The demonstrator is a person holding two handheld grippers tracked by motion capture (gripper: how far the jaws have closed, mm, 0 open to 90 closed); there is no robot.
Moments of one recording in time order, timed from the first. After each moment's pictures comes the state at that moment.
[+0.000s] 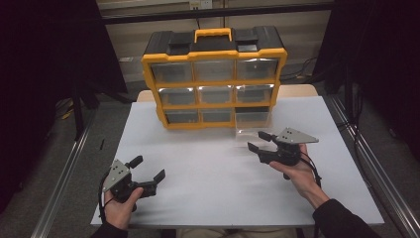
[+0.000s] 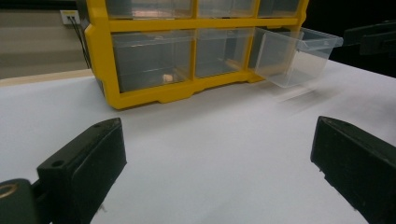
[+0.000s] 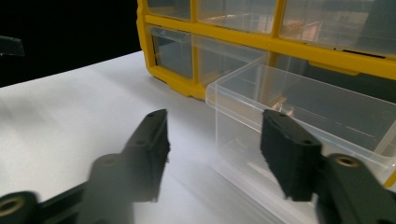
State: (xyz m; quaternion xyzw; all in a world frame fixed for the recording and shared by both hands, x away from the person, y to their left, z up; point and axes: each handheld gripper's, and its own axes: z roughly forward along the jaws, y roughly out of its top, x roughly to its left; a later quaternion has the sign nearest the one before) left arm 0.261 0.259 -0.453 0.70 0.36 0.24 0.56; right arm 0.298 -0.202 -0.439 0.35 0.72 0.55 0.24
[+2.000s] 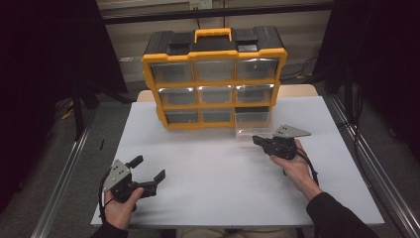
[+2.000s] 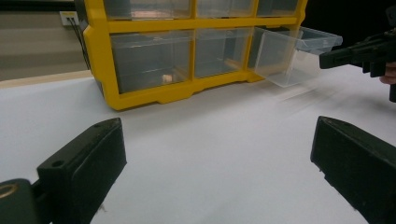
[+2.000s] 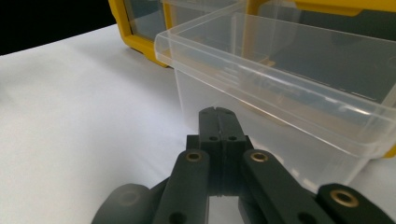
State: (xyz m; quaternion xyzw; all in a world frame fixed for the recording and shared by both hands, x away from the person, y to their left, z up) left arm 0.261 0.258 -0.453 0.71 0.36 0.24 0.56; right arm 0.330 -0.211 -0.468 0.38 0.74 0.51 0.22
